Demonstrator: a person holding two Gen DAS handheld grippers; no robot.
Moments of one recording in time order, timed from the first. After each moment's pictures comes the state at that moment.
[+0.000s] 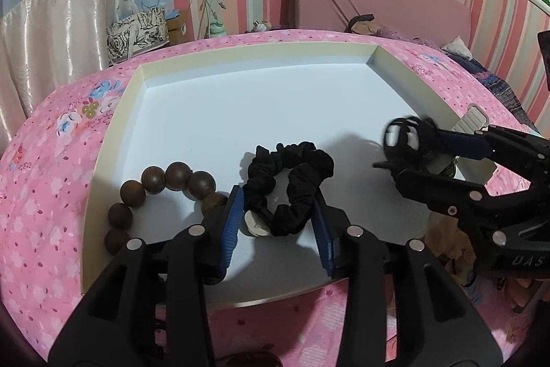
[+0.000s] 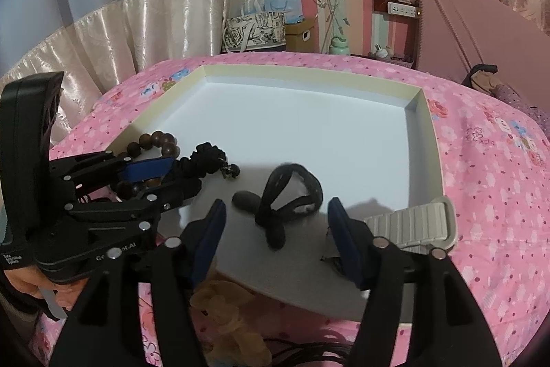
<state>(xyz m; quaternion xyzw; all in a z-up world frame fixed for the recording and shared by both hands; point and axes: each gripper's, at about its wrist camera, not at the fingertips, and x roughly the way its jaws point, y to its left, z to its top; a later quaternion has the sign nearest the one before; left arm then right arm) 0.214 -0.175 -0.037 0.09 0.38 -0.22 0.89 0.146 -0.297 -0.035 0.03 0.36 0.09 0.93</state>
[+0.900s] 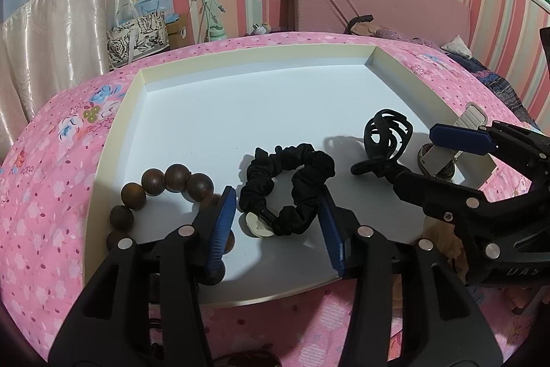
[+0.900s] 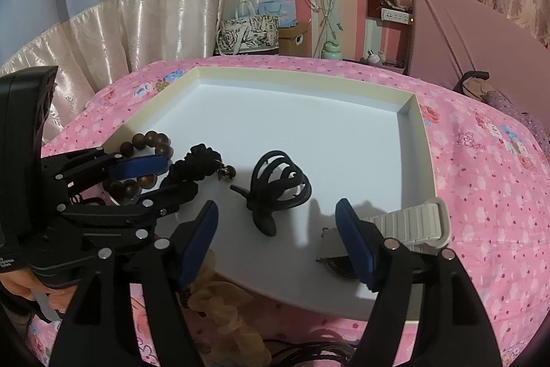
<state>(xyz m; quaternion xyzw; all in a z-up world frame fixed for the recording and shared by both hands) 0.211 -0.174 -0.035 0.09 0.37 -0.22 0.90 0.144 -0.298 -0.031 0.02 0.35 0.07 0.93</state>
